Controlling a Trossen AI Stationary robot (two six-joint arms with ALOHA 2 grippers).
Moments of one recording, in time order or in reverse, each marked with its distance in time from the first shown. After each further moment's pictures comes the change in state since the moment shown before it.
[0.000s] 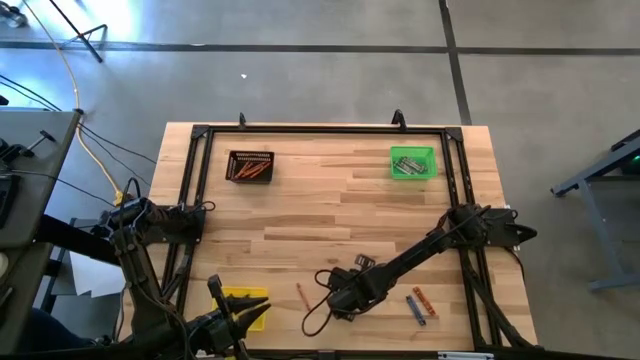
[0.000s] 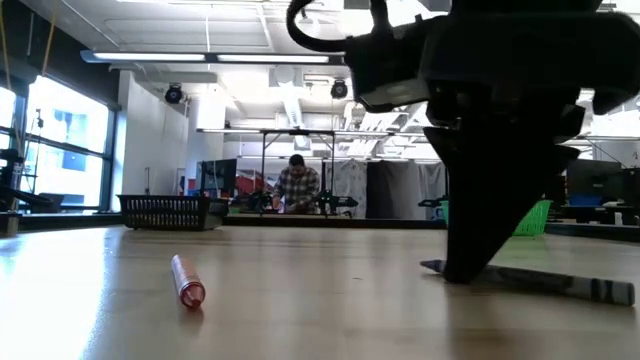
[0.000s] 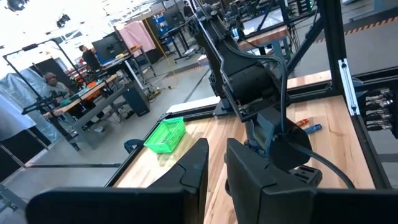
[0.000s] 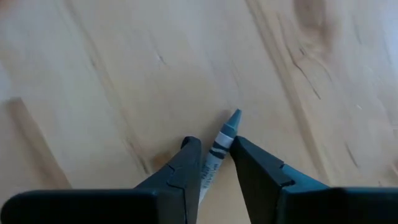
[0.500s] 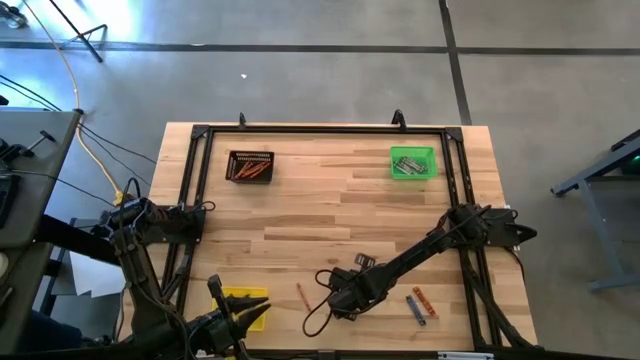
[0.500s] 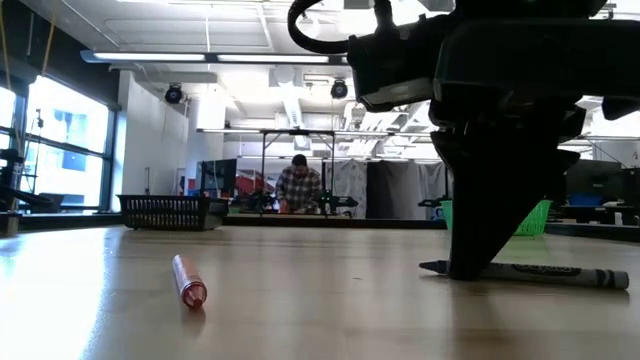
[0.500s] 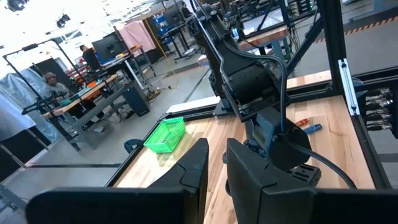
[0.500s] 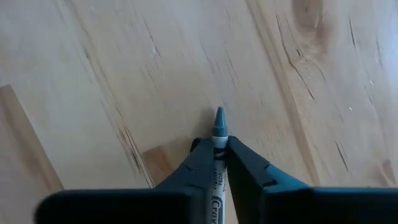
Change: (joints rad) left arm 0.000 0.001 0.000 0.000 0.000 0.000; right arm -0.001 -0.002 -0.001 -0.007 0.004 -0.045
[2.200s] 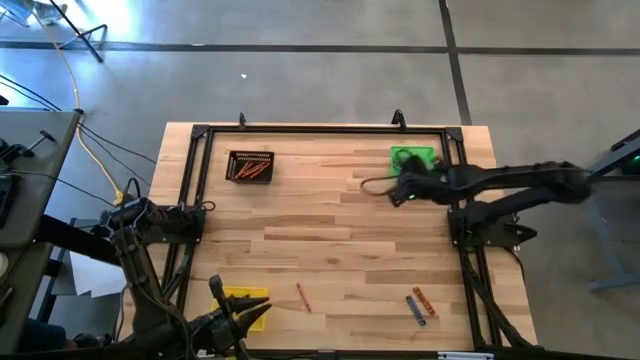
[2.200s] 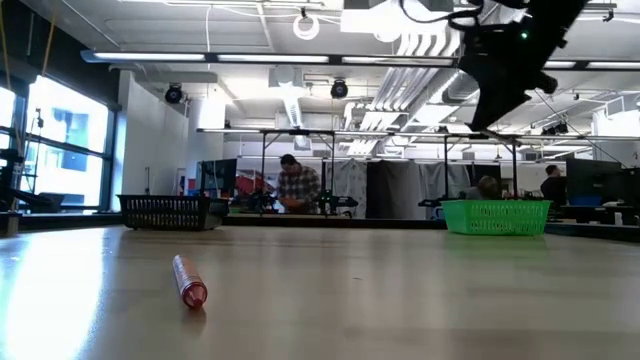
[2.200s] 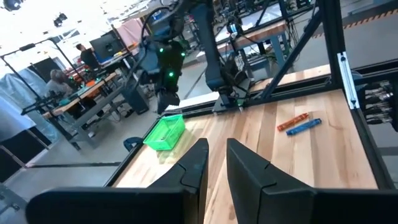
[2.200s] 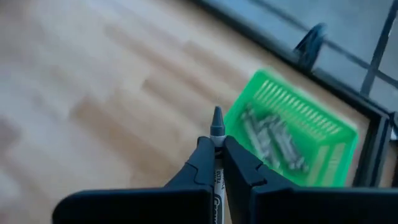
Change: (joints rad) left arm 0.010 0.001 -0.008 0.001 0.016 0.010; right arm -0.559 -1.062 -0.698 -0.038 0.446 -0.132
